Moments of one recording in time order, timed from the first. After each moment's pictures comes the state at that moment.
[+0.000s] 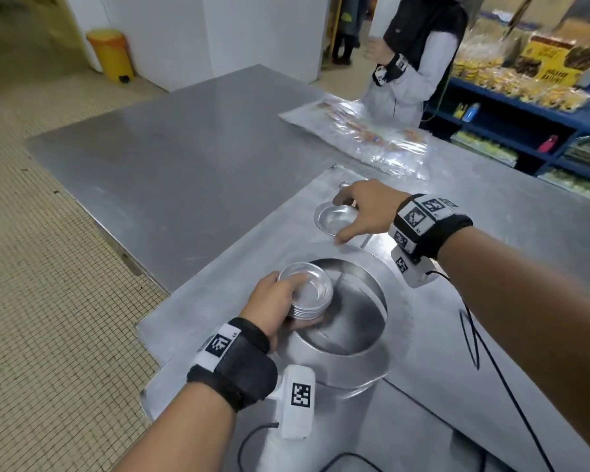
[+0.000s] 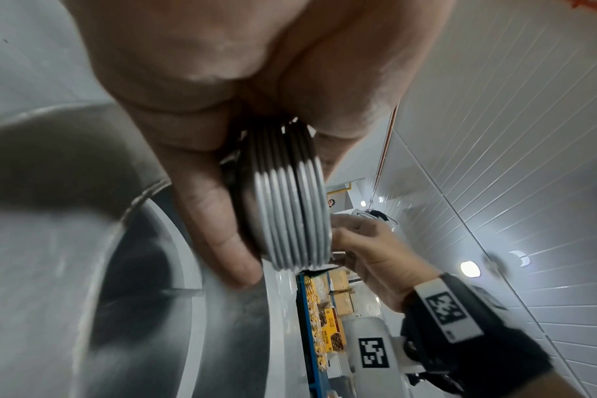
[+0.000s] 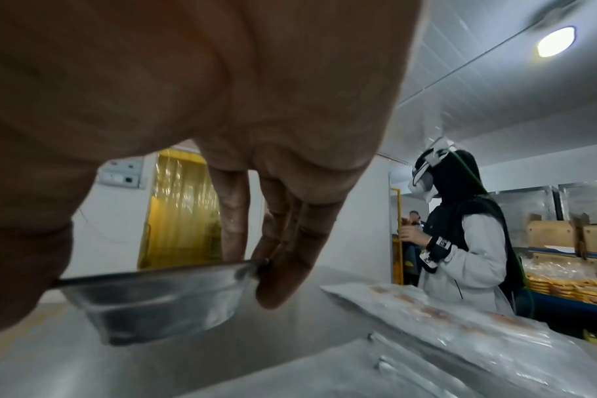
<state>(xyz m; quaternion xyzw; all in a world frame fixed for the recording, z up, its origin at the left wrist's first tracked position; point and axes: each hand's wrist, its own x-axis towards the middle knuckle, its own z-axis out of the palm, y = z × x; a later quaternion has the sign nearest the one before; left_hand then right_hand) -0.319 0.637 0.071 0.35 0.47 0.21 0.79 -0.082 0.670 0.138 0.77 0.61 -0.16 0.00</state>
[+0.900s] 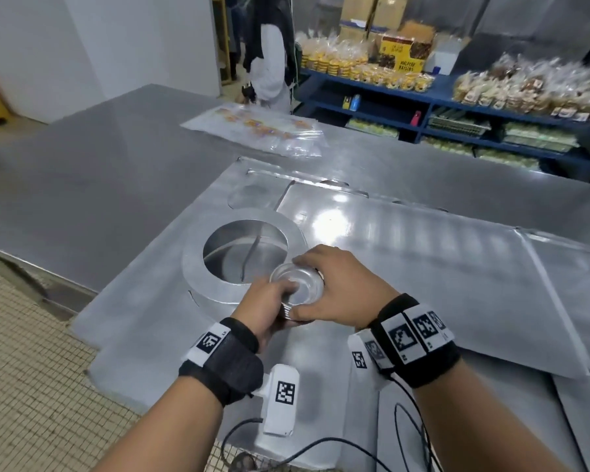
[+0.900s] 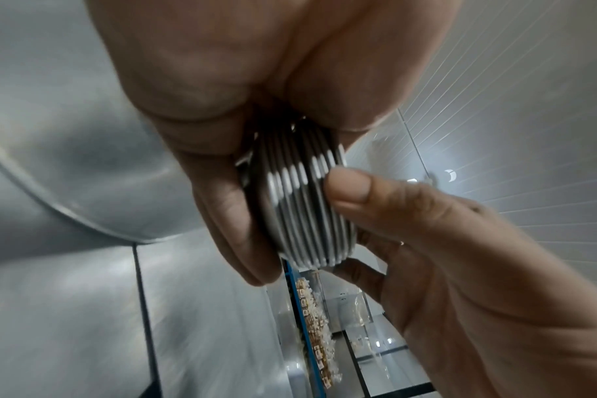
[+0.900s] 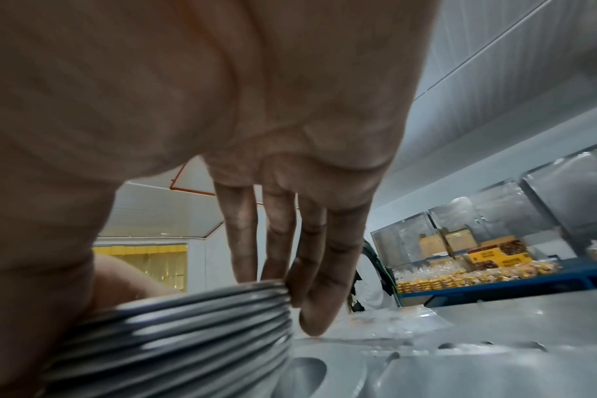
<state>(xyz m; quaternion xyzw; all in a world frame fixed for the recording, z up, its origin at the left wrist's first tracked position) -0.312 0.479 0.079 0.47 0.36 0.10 0.80 -0.200 0.377 0.126 0.79 0.55 -0.16 -0.19</state>
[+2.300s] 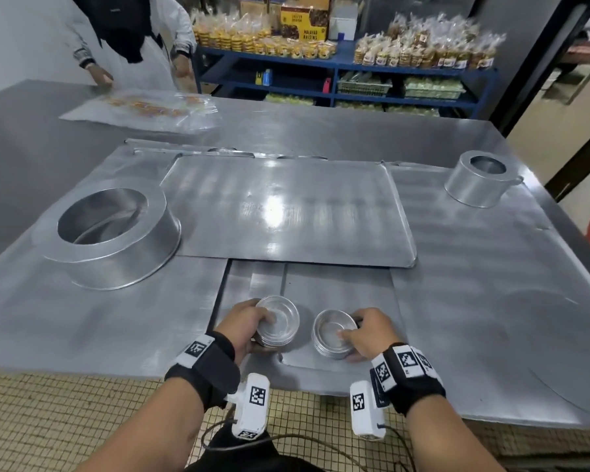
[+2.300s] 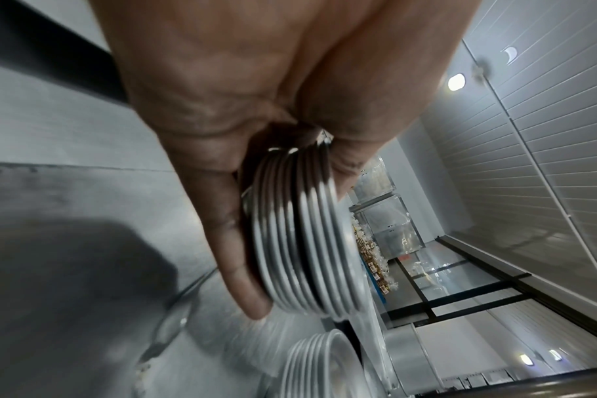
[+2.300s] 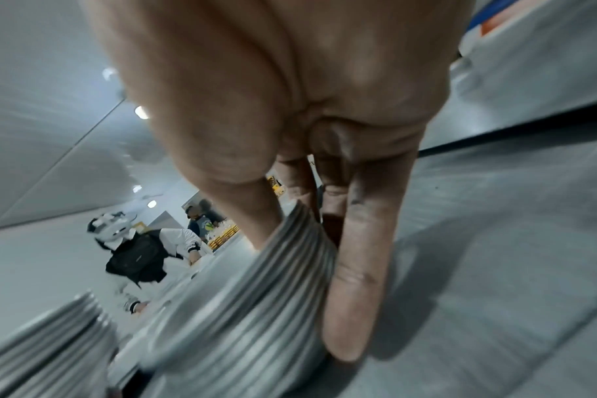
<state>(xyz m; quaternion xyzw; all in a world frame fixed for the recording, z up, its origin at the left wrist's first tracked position) -0.278 0.231 0.011 0.54 0.39 -0.06 0.74 -0.166 0.026 -0.013 0.88 0.02 -0.29 -0.36</state>
